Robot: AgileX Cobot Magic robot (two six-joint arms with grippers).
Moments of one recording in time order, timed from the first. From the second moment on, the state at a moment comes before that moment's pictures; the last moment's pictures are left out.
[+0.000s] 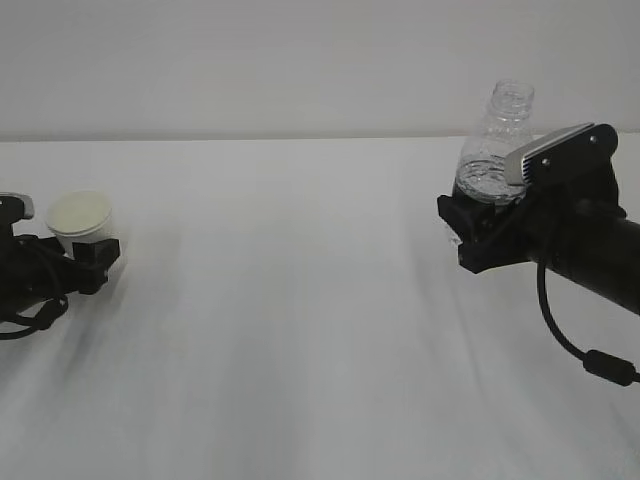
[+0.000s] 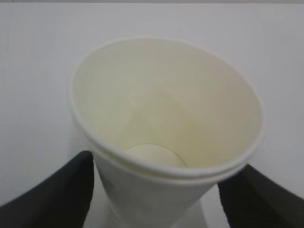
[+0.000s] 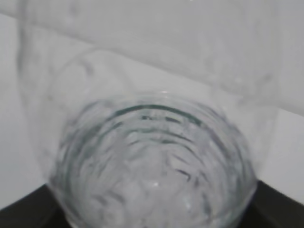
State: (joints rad) left arm 0.00 2.09 -0.63 0.24 -1.01 -0.18; right arm 0.19 1.74 -0.57 -0.33 -0.84 -0.02
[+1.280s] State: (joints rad) left arm 0.00 2.16 -0.71 0.31 -1.05 -0.22; right arm 0.19 1.69 -0.56 -0.35 -0.79 -0.02
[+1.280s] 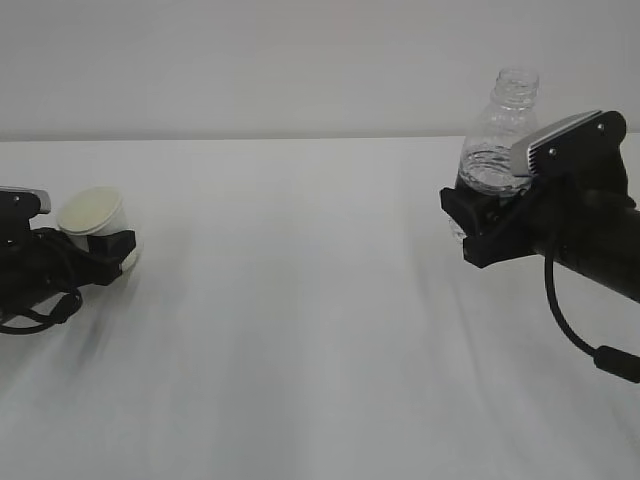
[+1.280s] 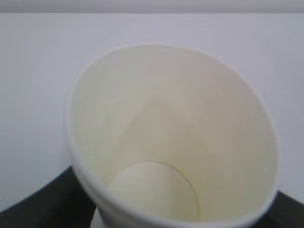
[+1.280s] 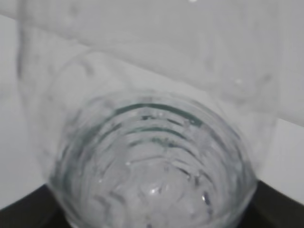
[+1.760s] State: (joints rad) left arm 0.00 2.11 -0.71 0.68 -1.06 -0.37; right arm 0.19 1.68 -0.56 -0.37 -0.79 -0.02
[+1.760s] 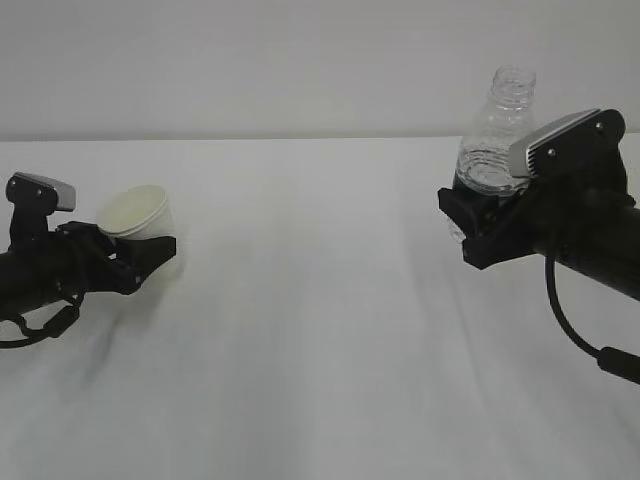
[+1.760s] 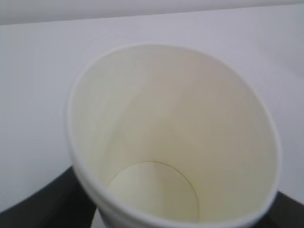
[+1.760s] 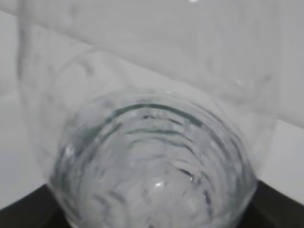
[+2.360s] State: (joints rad) left arm 0.00 1.96 -0.71 1.03 -1.07 -0.55; right arm 0.19 1.57 -0.56 -0.47 -0.70 0.02
